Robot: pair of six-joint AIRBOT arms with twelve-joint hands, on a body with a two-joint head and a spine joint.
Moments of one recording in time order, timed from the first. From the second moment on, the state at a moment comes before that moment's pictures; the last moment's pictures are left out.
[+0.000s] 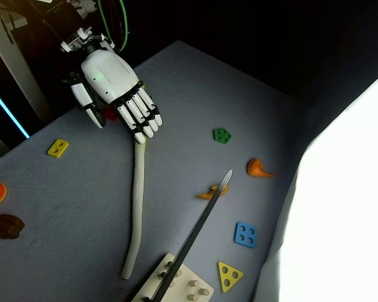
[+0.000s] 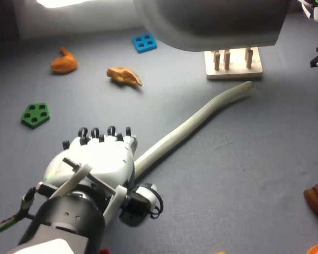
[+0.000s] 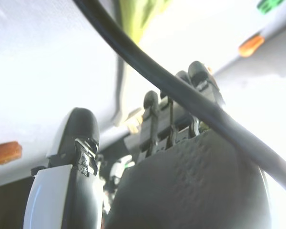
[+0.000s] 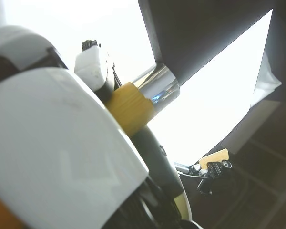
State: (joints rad) left arm 0.61 -1.15 0.46 1.50 1.32 -1.01; right arm -0.55 -1.47 2.08 0.05 0.80 -0.62
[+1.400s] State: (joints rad) left arm 0.48 -0.98 0.47 1.46 1.04 -0.75; right arm -0.57 -1.54 2.14 0.06 0.78 -0.65
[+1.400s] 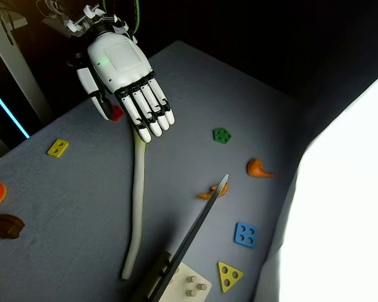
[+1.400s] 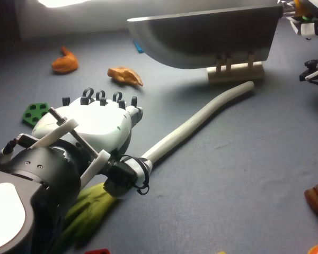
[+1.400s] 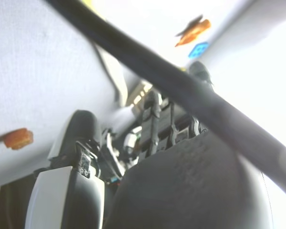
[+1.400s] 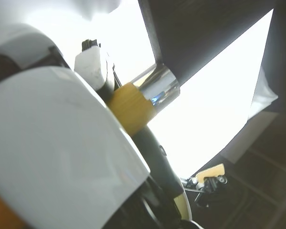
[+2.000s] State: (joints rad) left arm 0.46 -0.98 0.46 1.46 1.03 -0.75; right arm -0.60 -1.60 2.22 0.07 0.85 -0.69
